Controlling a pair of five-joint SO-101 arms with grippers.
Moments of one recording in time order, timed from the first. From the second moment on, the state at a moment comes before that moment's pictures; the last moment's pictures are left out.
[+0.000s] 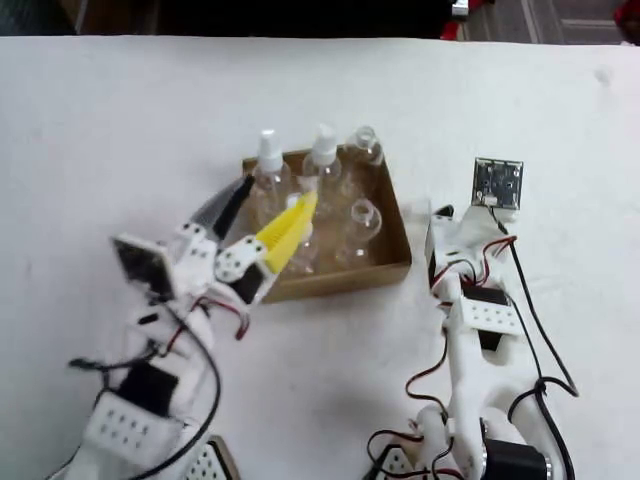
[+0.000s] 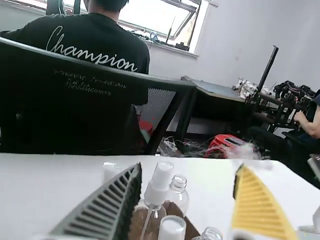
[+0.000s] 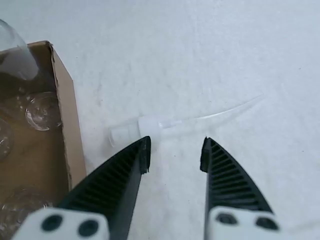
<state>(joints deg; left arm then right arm) 16.6 -81.3 82.5 6.8 16.0 5.6 -27.2 66.4 3.5 3.7</state>
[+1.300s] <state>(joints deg) -5.5 -96.8 88.9 34.9 0.9 5.6 -27.2 66.4 3.5 3.7</state>
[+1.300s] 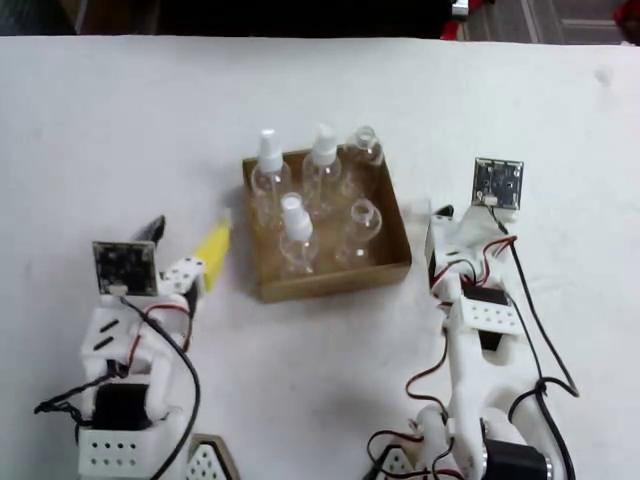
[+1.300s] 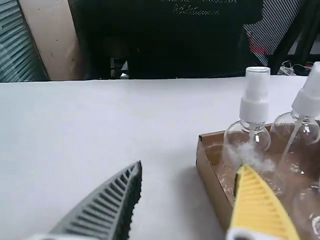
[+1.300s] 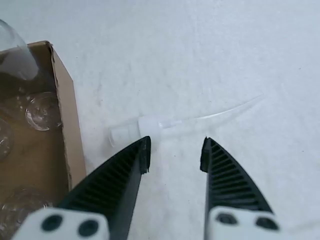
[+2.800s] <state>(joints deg) -6.5 -96.9 90.1 34.4 -4.7 5.6 -27.2 66.4 3.5 3.7</state>
